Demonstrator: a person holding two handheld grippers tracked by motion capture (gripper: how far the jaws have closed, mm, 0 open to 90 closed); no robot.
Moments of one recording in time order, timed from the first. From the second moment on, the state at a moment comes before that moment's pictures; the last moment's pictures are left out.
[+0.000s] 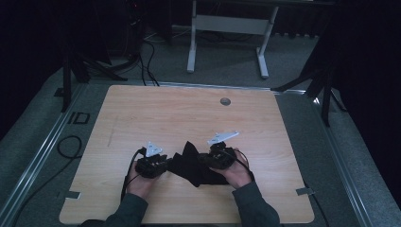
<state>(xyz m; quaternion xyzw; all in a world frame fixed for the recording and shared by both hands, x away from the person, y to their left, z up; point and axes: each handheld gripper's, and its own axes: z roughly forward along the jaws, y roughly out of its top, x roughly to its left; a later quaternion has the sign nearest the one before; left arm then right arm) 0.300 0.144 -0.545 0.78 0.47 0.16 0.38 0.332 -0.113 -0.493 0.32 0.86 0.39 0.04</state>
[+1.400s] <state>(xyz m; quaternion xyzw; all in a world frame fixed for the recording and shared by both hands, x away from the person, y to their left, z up) 0.301 0.136 -0.556 0.80 0.48 0.14 0.33 0.330 -0.062 -0.544 0.34 0.88 0.32 0.00</state>
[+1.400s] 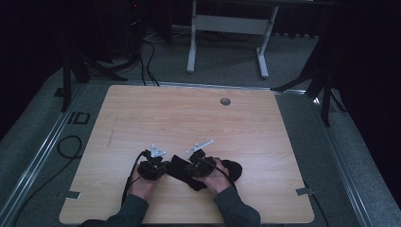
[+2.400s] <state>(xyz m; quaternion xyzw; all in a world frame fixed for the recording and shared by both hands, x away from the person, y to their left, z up) 0.289 0.120 -0.552 0.81 0.45 0.14 0.34 0.318 -0.092 -0.509 0.34 0.87 0.36 0.07</state>
